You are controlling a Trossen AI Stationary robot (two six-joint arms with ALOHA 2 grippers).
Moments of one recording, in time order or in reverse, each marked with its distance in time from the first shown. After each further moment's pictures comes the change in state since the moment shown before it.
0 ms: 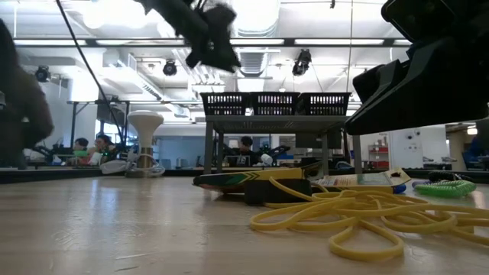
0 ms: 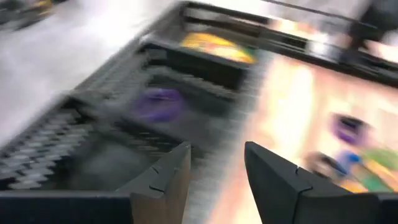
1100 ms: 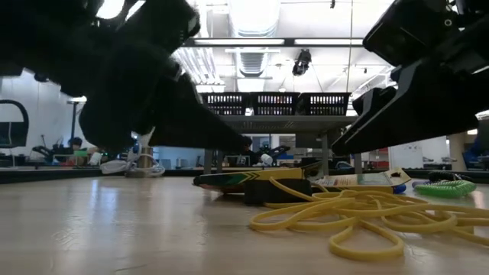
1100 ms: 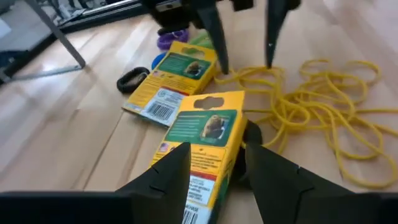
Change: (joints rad) left arm -0.820 0.464 -0.389 0.845 -0.542 -0.034; right arm -0.044 0.000 -0.013 -0.055 0.002 0.154
